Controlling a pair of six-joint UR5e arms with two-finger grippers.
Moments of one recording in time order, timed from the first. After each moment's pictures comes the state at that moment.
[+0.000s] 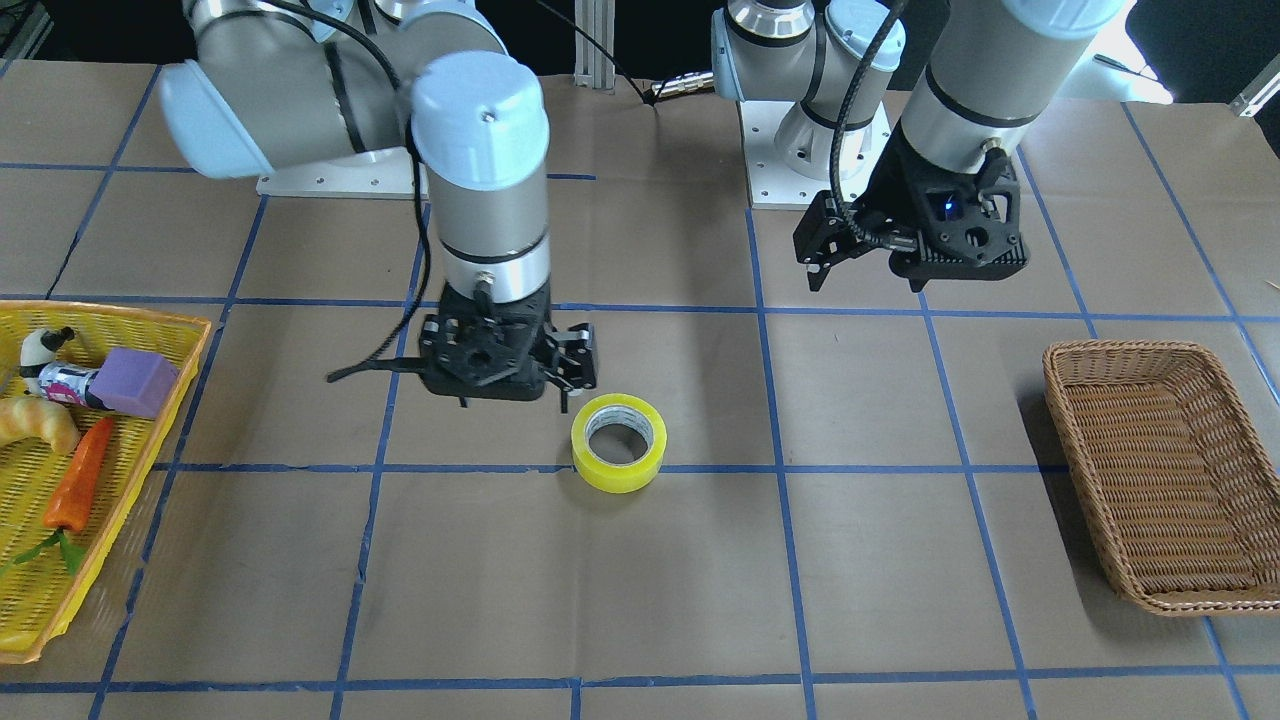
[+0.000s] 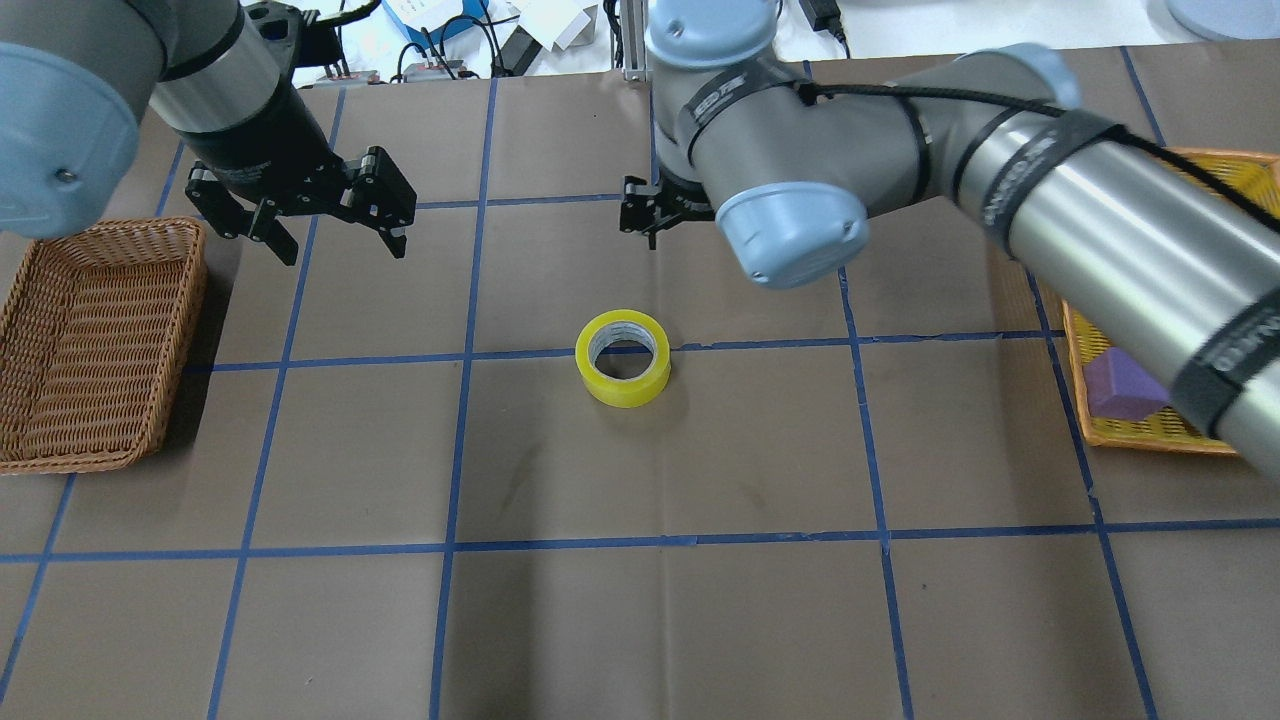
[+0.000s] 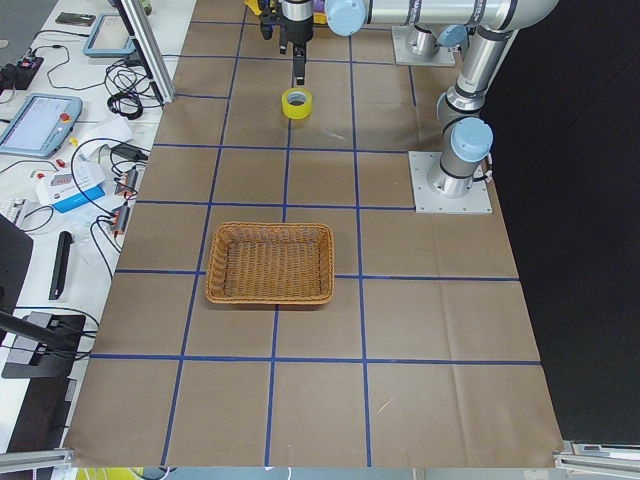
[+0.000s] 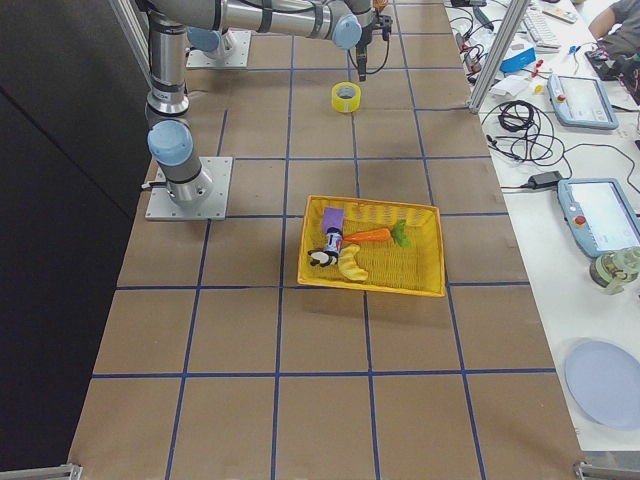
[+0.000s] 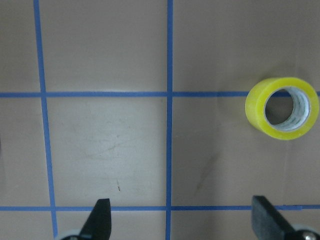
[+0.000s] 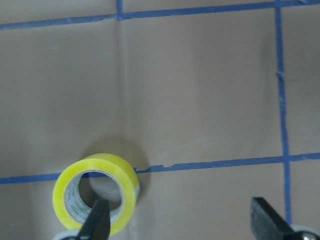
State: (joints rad) left arm -1.57 -1.62 -1.59 -1.55 1.56 -0.02; right arm 1.85 -1.31 1.55 -1.95 -1.62 0.35
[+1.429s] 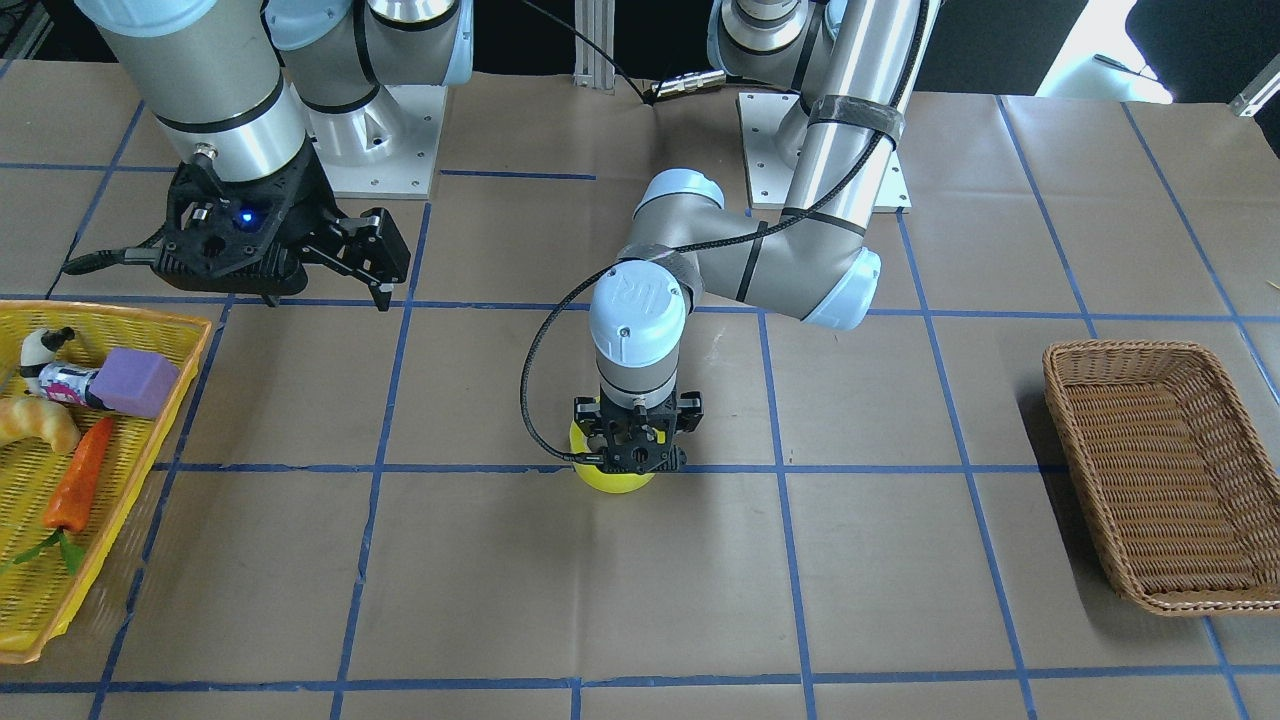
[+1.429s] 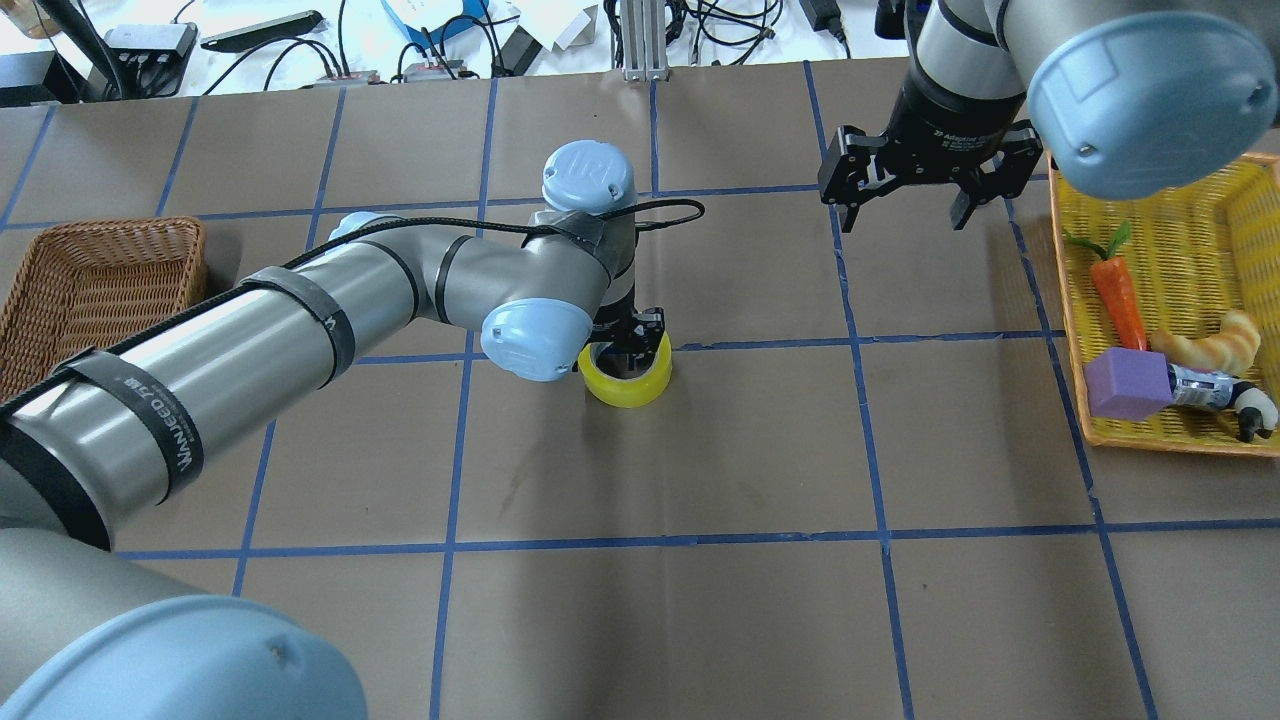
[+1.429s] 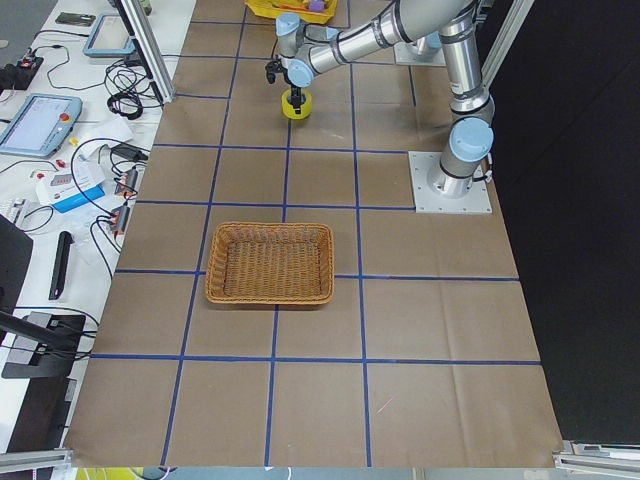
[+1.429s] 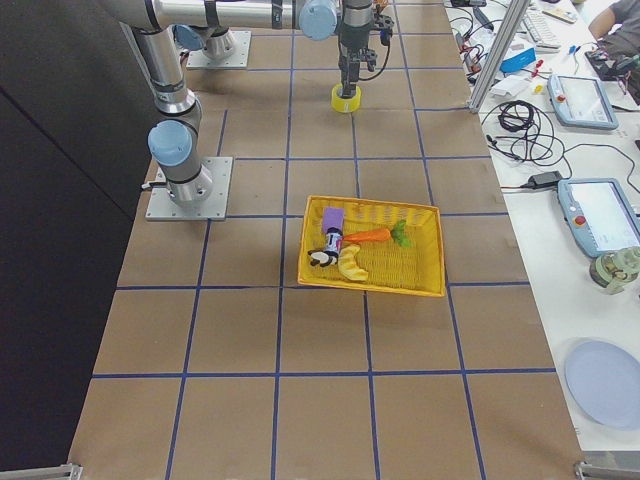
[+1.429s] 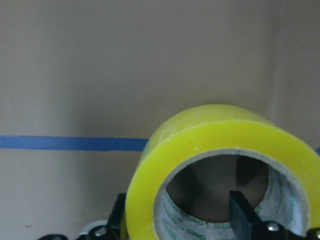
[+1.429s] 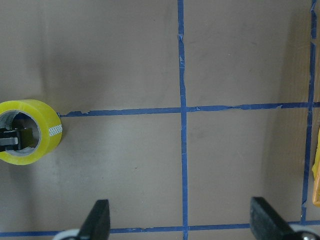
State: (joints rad) left arm -1.91 -2.08 -1.71 -1.02 1.61 -0.36; right arm 1.62 -1.50 1.57 -1.66 -1.57 0.06
